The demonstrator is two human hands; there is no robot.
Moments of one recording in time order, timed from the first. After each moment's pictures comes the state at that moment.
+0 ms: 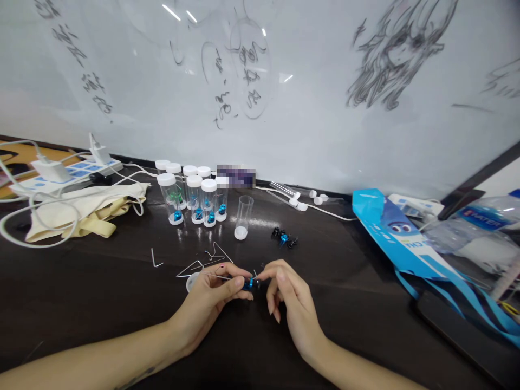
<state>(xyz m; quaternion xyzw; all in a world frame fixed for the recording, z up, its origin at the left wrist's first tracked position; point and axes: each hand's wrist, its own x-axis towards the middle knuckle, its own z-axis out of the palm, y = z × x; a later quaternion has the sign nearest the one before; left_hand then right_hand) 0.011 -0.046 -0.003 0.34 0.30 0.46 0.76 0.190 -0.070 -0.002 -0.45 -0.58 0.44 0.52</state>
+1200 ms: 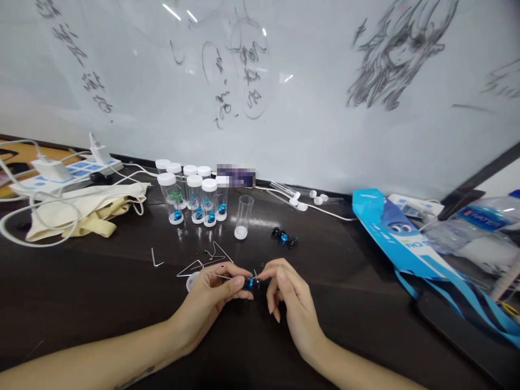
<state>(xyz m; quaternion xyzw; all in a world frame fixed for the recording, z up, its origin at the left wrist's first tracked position) 0.012 -0.046 -0.001 0.34 0.30 0.46 0.76 0.190 -0.071 -0.002 -0.45 -0.57 0.44 0.53</state>
